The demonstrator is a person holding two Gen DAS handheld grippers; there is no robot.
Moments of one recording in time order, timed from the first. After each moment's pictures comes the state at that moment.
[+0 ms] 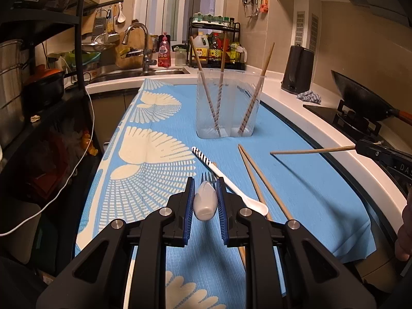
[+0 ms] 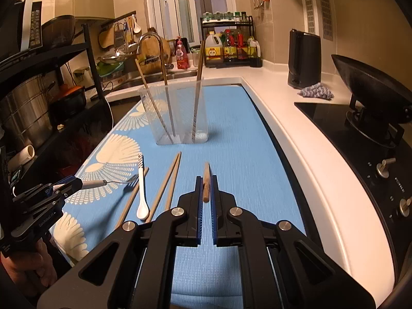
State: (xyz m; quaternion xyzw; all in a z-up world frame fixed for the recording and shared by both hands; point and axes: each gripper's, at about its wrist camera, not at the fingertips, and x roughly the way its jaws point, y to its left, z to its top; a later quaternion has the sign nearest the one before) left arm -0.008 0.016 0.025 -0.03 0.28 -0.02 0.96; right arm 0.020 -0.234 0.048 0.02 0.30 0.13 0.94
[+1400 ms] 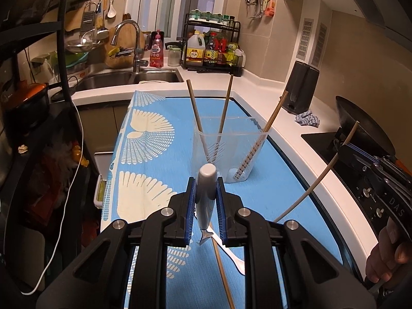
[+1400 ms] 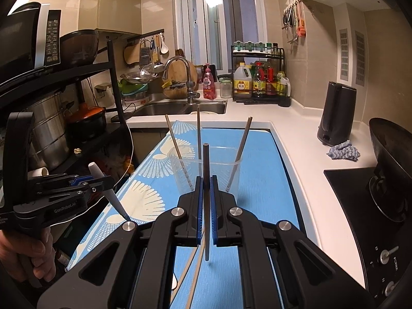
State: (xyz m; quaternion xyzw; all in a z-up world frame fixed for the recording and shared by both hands) left arm 0.084 0.034 0.120 -0.05 0.33 -0.05 0.94; right arm 0.087 -0.178 0.144 -0.01 0.24 0.19 0.95
